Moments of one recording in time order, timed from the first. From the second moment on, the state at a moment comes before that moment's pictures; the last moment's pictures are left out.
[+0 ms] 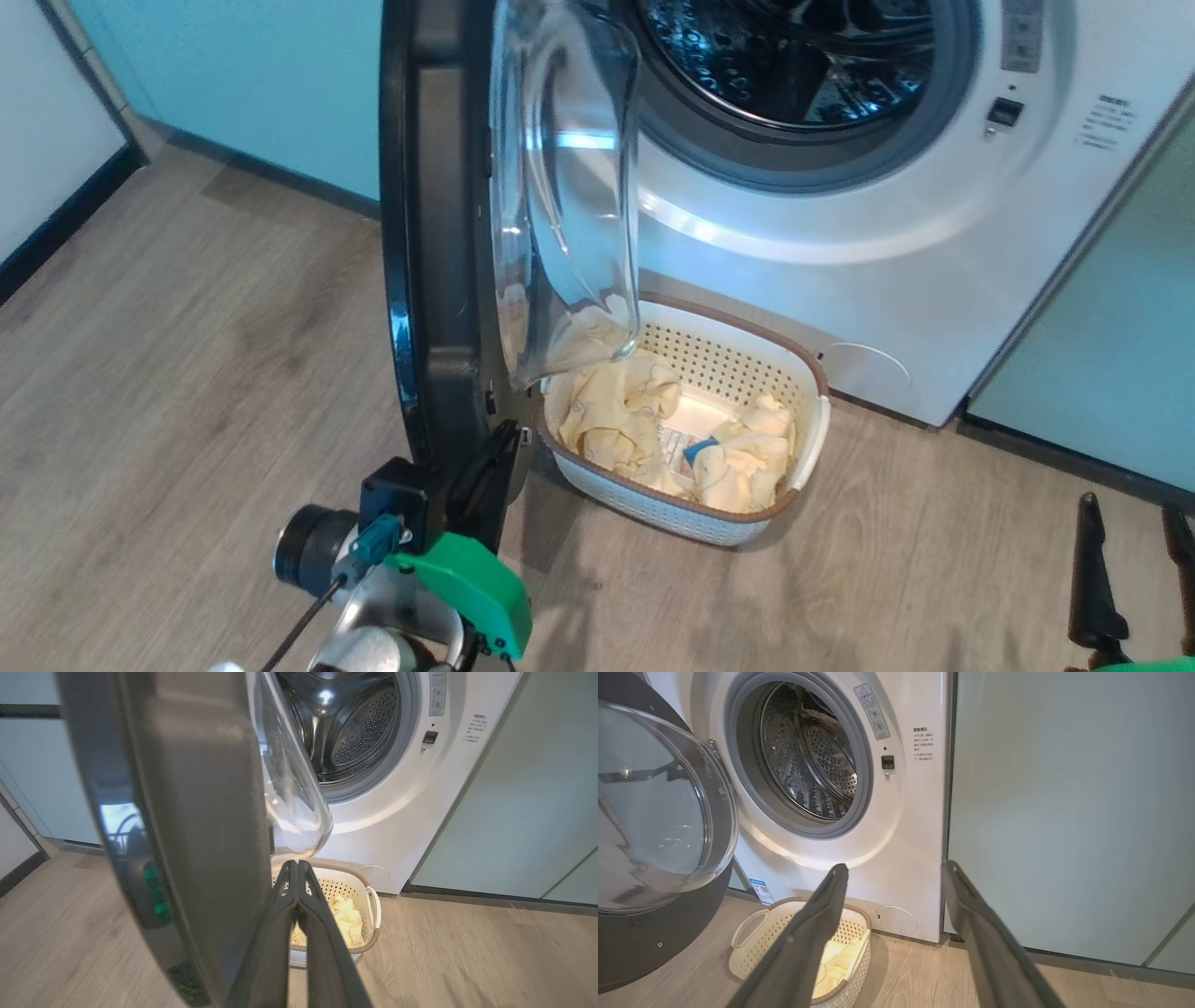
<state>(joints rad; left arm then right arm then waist) -0.05 0.17 -0.36 -0.11 -0.25 0.17 0.02 0.17 -0.04 -0.13 0.02 0.15 0.13 -0.25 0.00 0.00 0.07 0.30</state>
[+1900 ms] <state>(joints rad) -0.29 0.27 -0.07 0.45 -0.31 0.22 -0.25 0.15 -0.03 -0.15 0.04 0.09 0.13 -0.25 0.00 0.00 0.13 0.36</state>
